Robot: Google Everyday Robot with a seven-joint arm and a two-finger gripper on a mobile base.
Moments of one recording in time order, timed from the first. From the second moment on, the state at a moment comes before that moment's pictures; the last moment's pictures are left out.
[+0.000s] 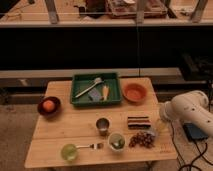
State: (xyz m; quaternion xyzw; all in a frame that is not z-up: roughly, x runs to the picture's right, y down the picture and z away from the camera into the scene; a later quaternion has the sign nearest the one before) arm 0.290 0.151 0.767 -0.20 -0.03 0.19 0.96
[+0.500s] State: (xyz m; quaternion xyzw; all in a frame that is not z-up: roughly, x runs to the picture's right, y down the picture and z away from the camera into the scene) arm 0.258 0.147 0.778 -0.24 -0.06 0.14 0.96
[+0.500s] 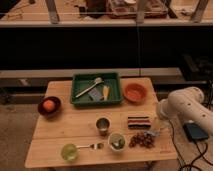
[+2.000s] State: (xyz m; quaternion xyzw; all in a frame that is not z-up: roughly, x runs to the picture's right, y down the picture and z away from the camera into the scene) arm 0.222 0.182 0.852 -0.30 -0.06 0.10 0.95
